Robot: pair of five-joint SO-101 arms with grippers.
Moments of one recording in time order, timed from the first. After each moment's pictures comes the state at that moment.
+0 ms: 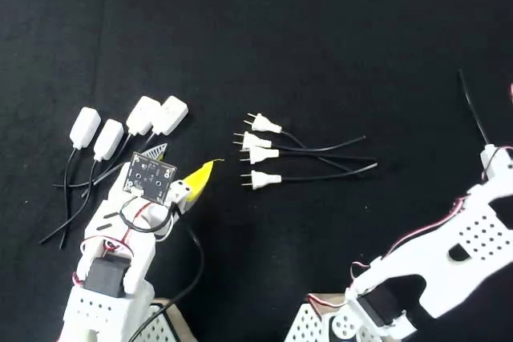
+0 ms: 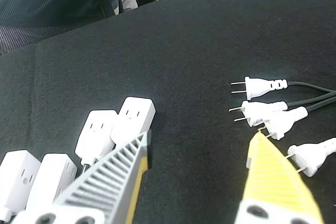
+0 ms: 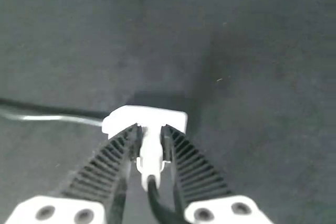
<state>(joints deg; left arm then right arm) 9.0 -104.0 96.3 36.7 -11.6 54.8 51.1 -56.9 84.5 -26.8</state>
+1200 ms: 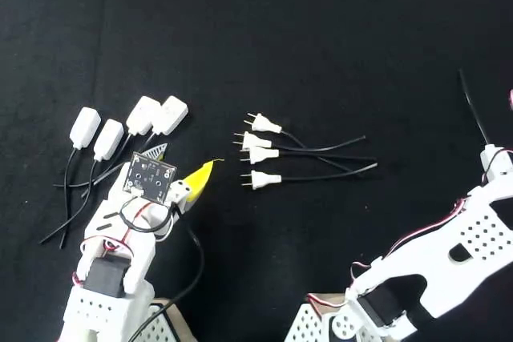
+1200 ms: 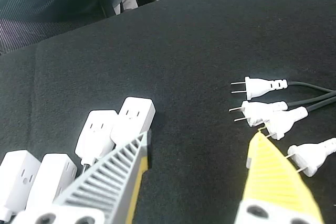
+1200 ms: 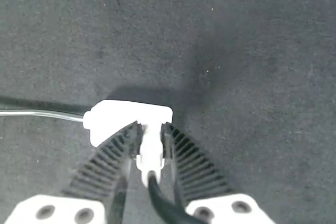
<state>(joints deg) 9.0 -104.0 96.3 36.7 -11.6 55.5 53.7 -57.2 85.8 -25.3</state>
